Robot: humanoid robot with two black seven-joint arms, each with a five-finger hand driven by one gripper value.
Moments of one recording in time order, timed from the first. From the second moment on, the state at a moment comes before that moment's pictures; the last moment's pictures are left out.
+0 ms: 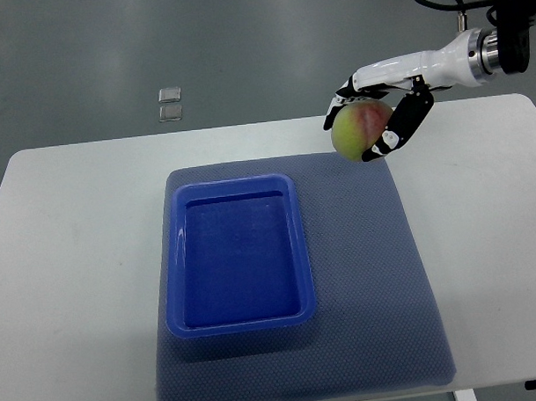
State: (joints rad) left arm -0.04 0.00 -0.09 -0.30 0.00 -0.06 0.19; right arm 1.56 -0.80 -0.04 1.44 -0.84 0.48 -0.01
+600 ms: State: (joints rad) left arm -0.04 0.00 -0.09 -0.30 0.00 -0.06 0.19; right arm 1.42 -0.08 -0.12 0.96 -0.85 0.38 -0.01
